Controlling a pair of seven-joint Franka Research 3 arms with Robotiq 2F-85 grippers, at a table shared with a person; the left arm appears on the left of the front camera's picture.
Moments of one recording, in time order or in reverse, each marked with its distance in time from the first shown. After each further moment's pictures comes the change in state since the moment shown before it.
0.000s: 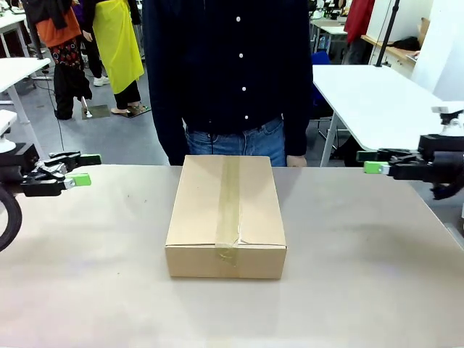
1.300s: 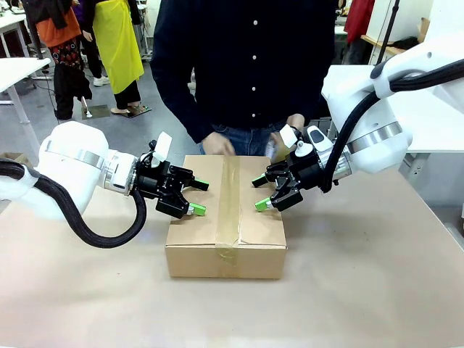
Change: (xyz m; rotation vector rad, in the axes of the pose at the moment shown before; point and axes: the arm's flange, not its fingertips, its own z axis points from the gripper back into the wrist) left arm -0.048 0.035 -0.231 -0.163 0.357 -0.146; right arm -0.027 -0.043 -0.233 0.154 0.444 0.325
